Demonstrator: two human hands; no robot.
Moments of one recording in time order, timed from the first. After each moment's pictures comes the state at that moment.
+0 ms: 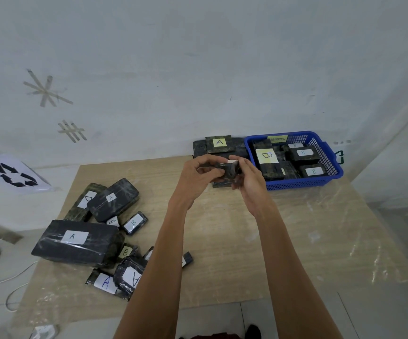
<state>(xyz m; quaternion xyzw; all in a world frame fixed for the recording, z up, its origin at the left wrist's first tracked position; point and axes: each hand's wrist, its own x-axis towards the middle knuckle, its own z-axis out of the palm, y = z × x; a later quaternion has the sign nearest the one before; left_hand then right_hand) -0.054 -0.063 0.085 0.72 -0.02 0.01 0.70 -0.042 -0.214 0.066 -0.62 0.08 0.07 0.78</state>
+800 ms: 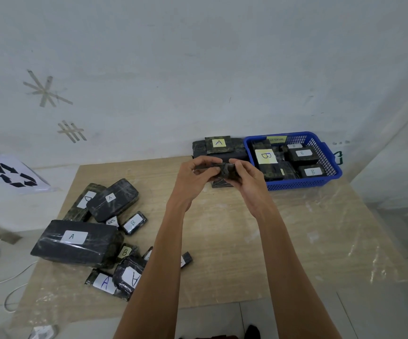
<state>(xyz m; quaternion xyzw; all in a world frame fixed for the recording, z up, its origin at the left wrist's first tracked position) -0.055 -0.062 0.083 0.70 0.01 0.02 0.71 -0.043 -0.217 0.061 -0.60 0.07 0.05 0.80</state>
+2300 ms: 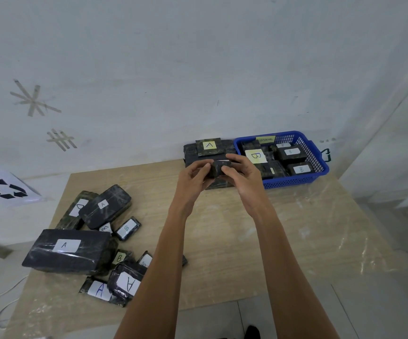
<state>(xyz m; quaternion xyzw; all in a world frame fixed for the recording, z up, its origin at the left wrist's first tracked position) -0.055 -0.082 0.066 0.64 0.05 -0.01 0.76 -0.056 -0.230 0.074 -0.64 0.03 0.01 0.76</state>
